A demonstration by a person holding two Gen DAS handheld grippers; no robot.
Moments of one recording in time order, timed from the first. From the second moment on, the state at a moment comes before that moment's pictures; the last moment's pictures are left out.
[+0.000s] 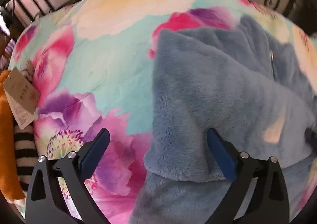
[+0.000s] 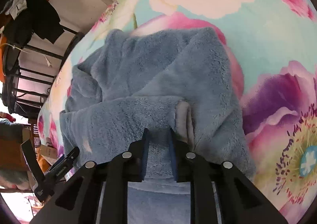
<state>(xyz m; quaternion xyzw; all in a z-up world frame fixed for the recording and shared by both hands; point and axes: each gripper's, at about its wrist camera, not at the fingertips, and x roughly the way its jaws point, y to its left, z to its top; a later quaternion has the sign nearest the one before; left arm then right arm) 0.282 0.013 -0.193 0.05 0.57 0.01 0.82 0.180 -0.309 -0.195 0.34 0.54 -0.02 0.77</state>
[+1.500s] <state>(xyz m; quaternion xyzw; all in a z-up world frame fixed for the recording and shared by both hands) 0.075 0.091 -0.170 -0.04 0.64 0.04 0.76 -0.044 -0.288 -0.145 0.33 0.56 -0.02 0.76</state>
